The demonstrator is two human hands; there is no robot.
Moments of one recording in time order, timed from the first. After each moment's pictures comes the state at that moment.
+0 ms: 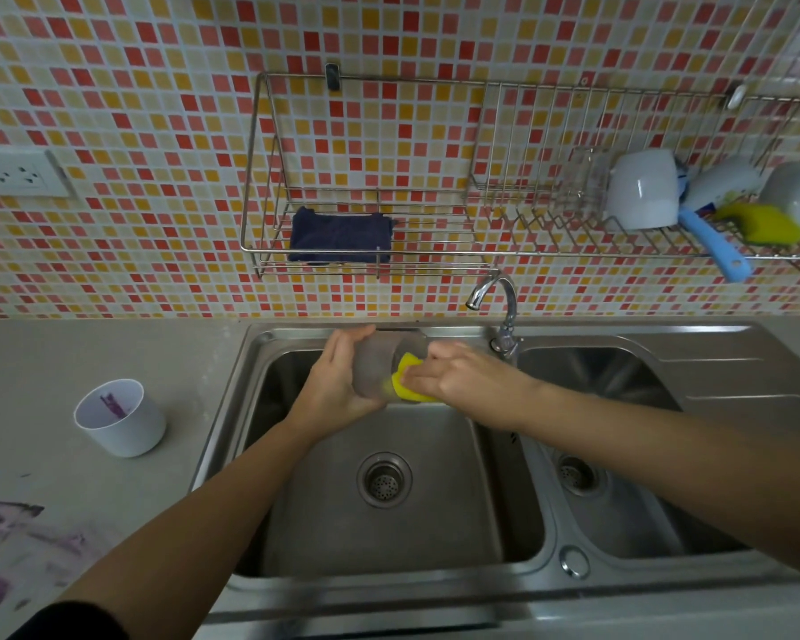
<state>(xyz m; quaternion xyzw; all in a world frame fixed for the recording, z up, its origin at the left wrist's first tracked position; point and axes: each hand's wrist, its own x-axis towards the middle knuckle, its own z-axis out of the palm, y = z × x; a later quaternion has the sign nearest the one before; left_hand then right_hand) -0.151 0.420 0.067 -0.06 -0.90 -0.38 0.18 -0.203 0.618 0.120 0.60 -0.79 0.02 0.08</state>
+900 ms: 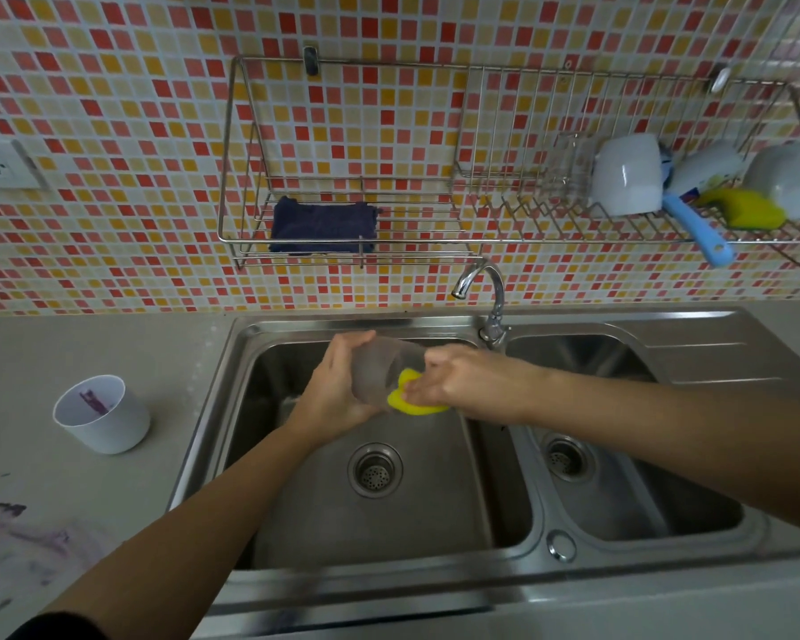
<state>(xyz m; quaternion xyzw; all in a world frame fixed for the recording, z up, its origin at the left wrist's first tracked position) -0.148 0.437 0.055 -0.06 -0.89 -0.42 0.15 -0.212 0.638 0.124 0.67 -0.73 -0.06 0.09</state>
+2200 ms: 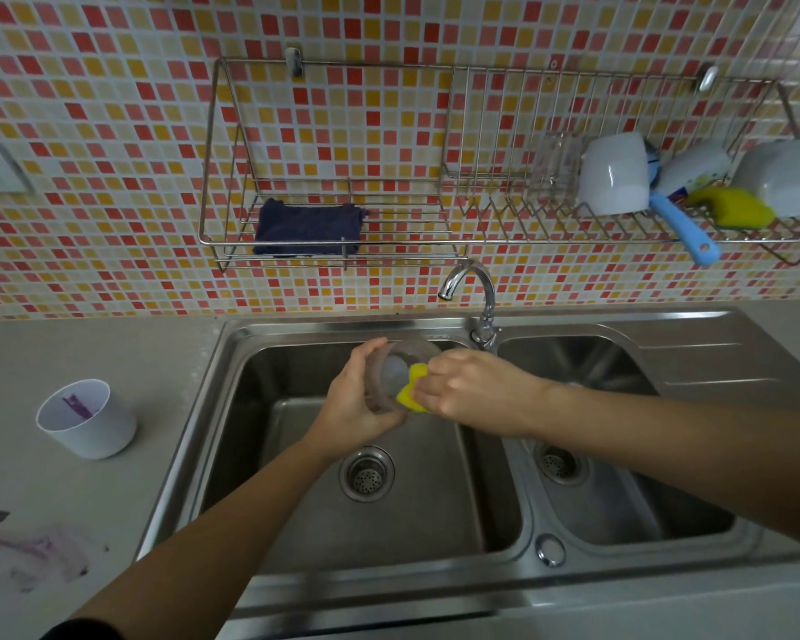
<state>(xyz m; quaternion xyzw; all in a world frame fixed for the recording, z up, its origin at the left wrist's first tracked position) -0.154 0.473 0.040 -0.05 -0.84 -0.53 0.10 -0.199 0.662 0.117 0.66 -0.72 -0.15 0.15</state>
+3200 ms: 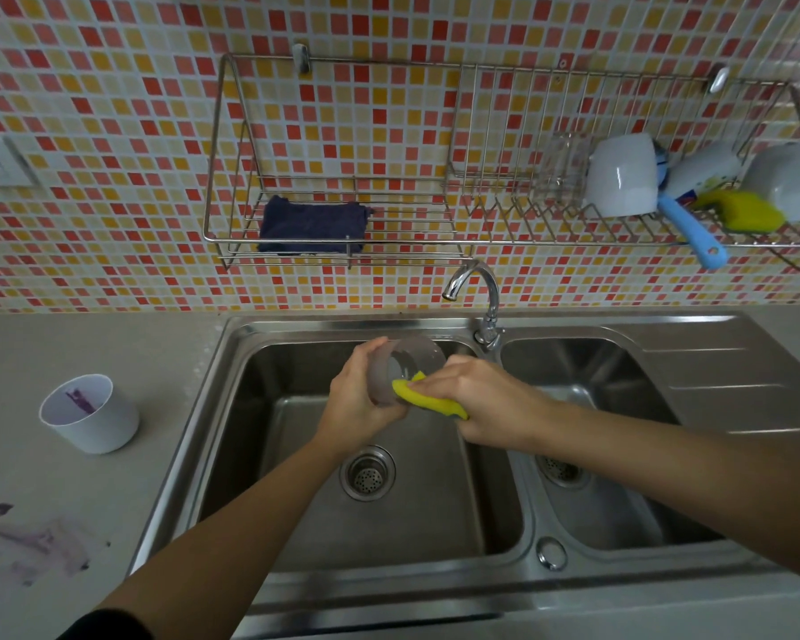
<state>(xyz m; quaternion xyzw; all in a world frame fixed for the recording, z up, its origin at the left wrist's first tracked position) -0.158 0.479 0.036 0.00 -0.85 -0.50 0.14 -0.190 0.665 0.119 0.53 -0.85 0.05 -0.03</state>
